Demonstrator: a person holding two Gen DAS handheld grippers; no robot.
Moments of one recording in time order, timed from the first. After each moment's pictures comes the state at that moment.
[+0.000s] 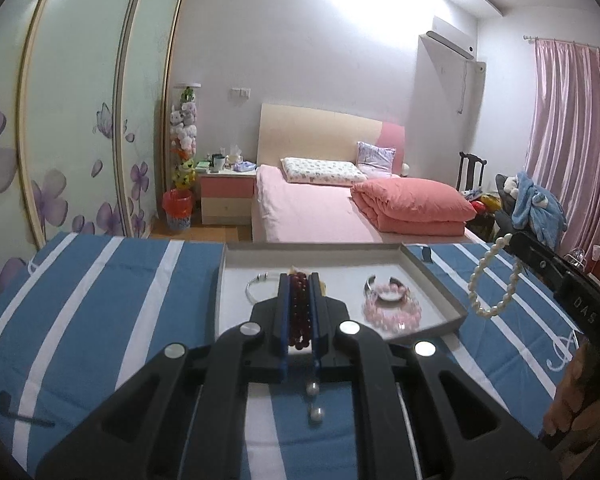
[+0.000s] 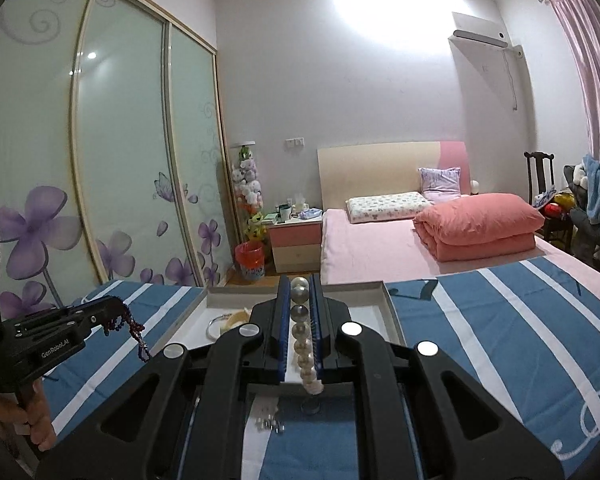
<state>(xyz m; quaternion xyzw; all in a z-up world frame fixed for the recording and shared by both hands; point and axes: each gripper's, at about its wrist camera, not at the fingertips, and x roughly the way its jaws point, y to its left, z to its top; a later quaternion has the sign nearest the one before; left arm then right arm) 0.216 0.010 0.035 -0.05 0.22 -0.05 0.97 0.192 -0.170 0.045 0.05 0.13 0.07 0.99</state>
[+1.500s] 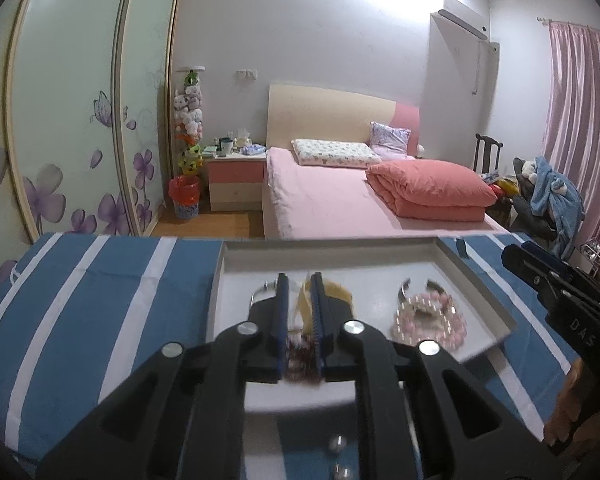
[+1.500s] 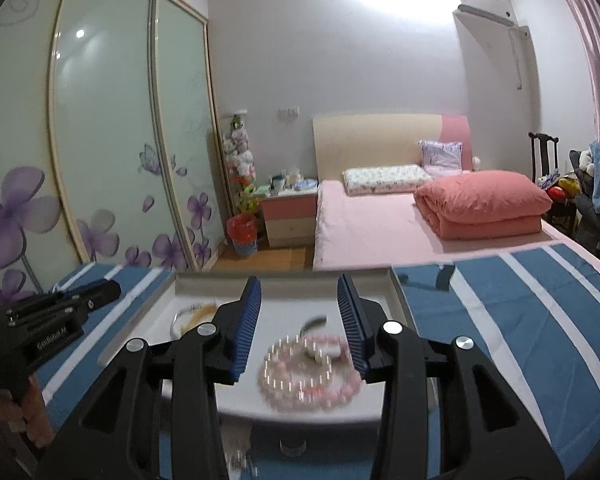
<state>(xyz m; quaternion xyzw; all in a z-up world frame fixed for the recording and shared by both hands) 0.286 0.007 0.006 -0.03 0.26 -0.03 0.97 0.257 -0.166 0.012 0.05 0.19 0.06 0.98</state>
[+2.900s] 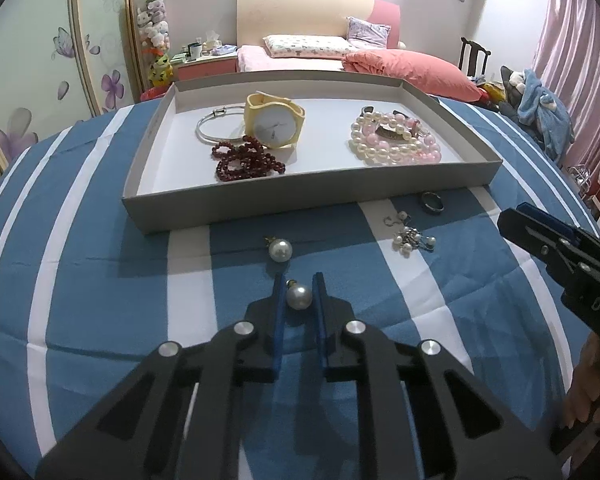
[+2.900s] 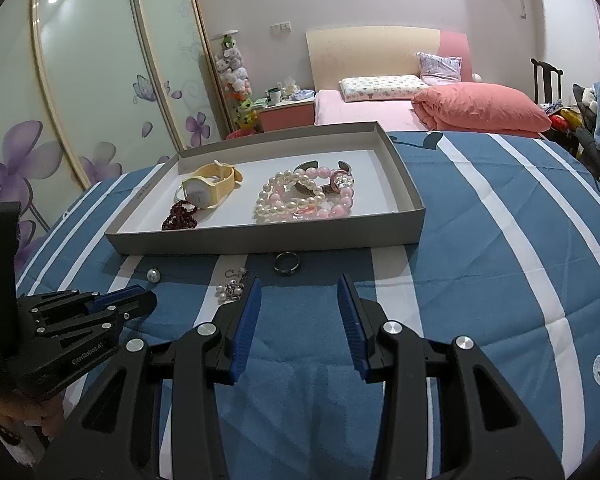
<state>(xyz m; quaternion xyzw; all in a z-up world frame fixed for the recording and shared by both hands) 0.248 -0.027 -0.076 0.00 0.43 -0.07 0.90 0.207 -0.176 -0.048 0.07 0.34 0.07 0.93</state>
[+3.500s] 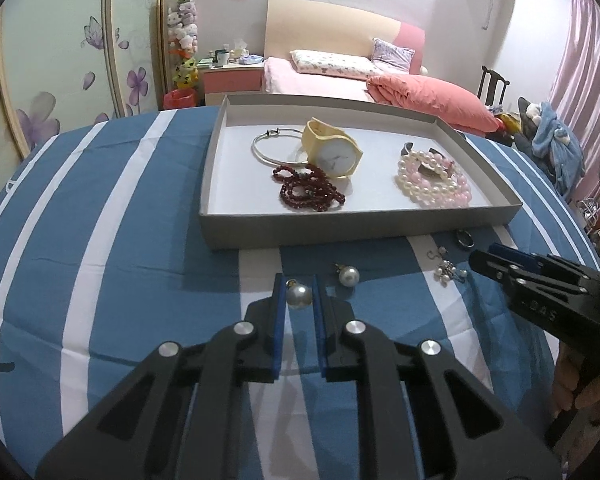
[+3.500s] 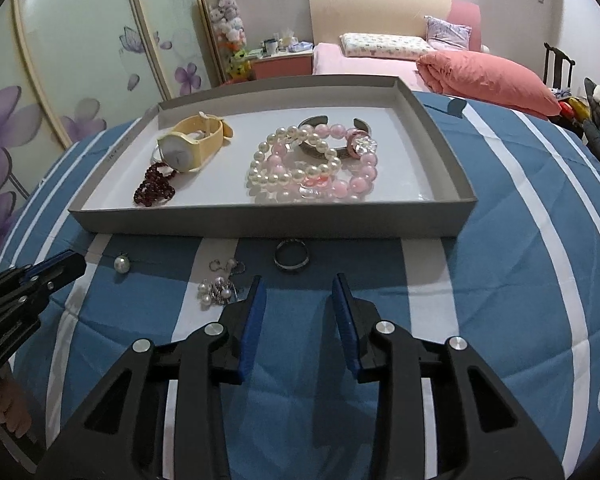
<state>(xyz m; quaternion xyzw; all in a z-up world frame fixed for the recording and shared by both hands) 0.248 0.017 -0.061 -0.04 0.41 -0.04 0.91 0.255 -0.154 -0.068 0.03 0.43 0.06 0.90</state>
